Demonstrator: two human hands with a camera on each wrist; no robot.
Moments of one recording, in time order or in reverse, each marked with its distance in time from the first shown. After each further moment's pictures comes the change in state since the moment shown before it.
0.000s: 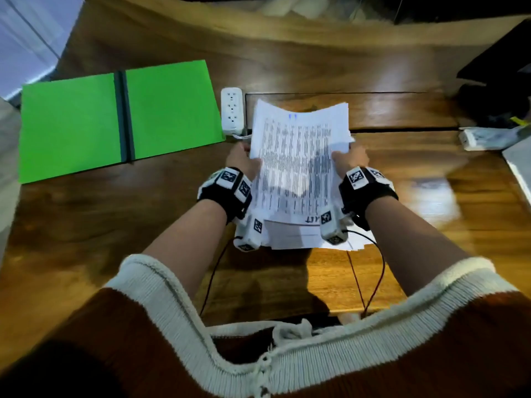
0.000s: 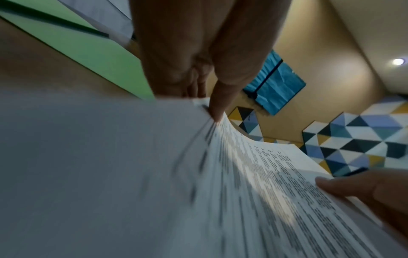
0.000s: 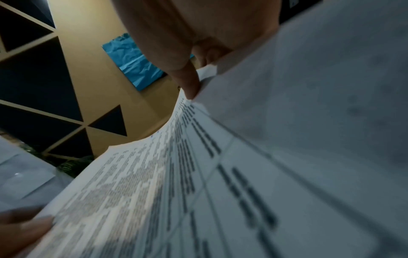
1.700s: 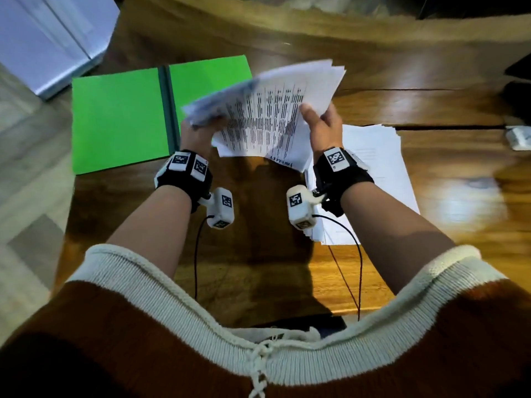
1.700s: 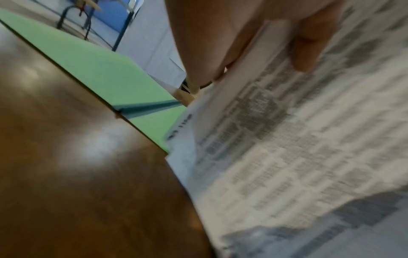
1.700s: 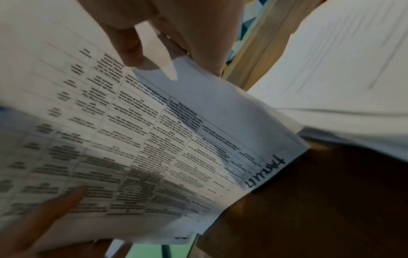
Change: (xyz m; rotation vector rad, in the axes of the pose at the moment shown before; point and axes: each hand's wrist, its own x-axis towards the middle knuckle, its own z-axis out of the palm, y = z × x) left_hand 0.016 -0.079 -0.159 -0.603 0.237 0.247; right_hand -0.101 -0.121 0.104 0.911 -0.139 -0.334
